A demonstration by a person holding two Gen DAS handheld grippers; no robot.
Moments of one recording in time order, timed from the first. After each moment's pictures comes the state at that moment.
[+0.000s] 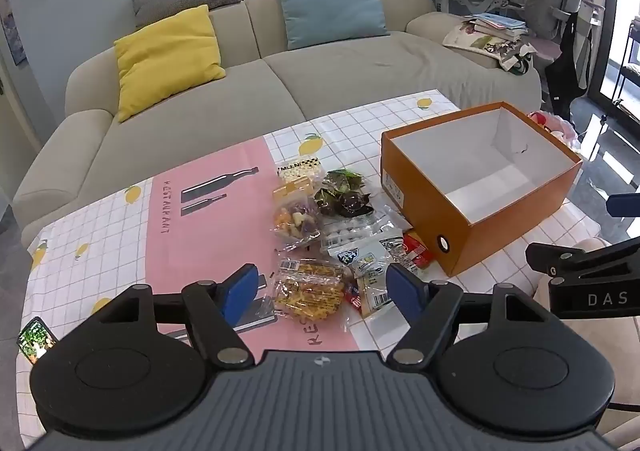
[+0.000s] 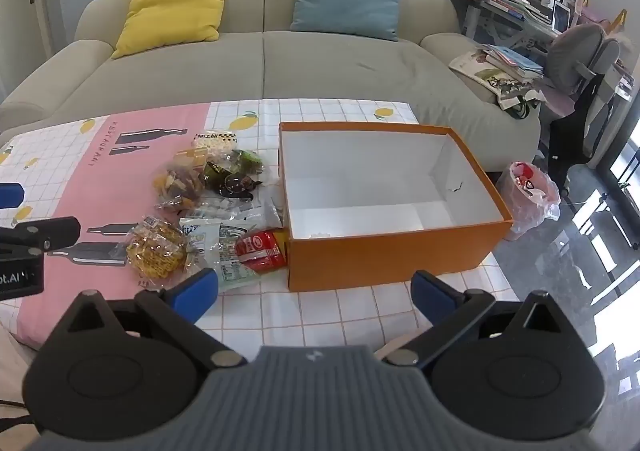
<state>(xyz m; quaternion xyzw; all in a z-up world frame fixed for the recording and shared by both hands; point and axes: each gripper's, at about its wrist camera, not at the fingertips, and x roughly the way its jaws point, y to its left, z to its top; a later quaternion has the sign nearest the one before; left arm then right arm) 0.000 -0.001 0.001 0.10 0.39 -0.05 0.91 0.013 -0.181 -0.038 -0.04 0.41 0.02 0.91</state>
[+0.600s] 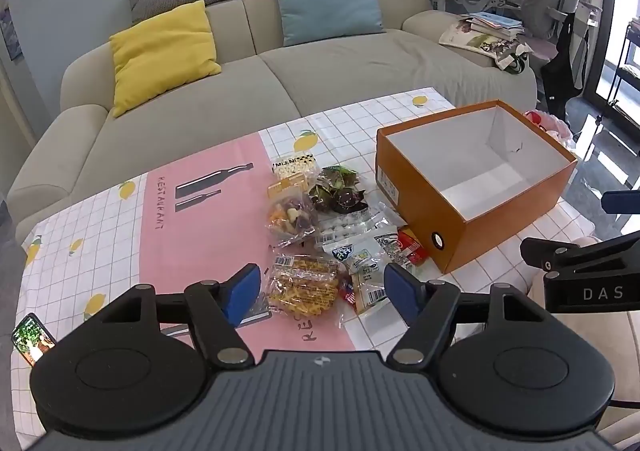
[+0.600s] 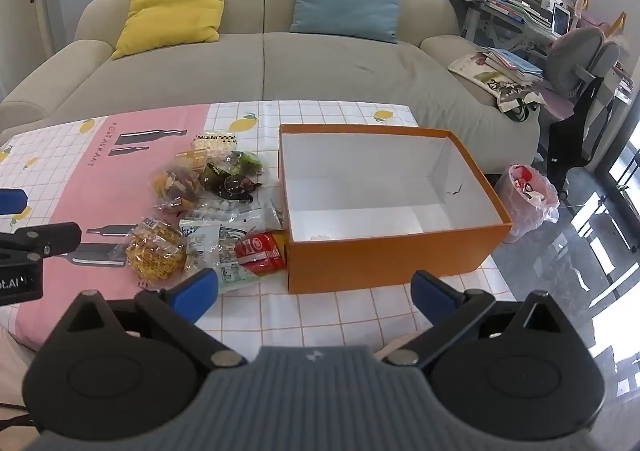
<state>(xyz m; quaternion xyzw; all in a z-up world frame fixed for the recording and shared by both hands) -0.001 0.000 -0.001 0.09 0.40 -0.06 0.91 0.013 -0.179 -0.037 -0.04 0.41 0.02 0.91</state>
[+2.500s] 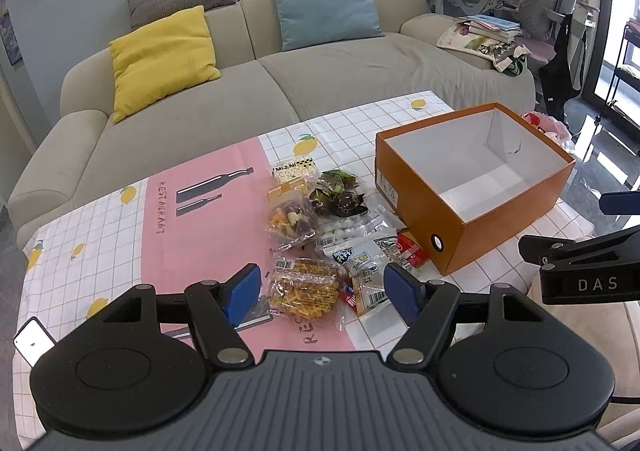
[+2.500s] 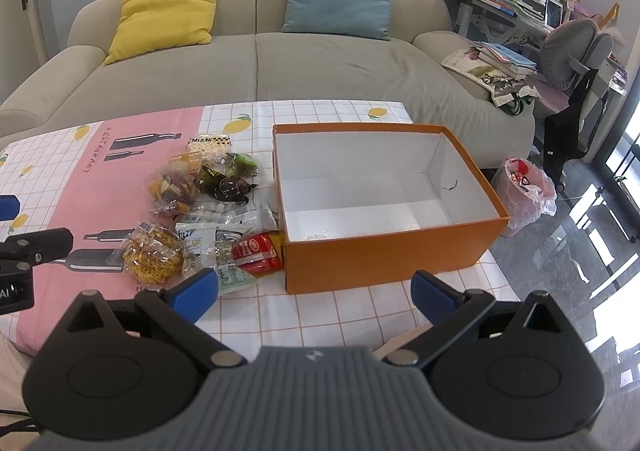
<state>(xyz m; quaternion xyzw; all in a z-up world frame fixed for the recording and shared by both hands) -0.003 0.000 0.001 0.10 0.39 -0.06 0.91 0.013 -0.182 -0.040 -0.03 0.41 0.01 0.91</state>
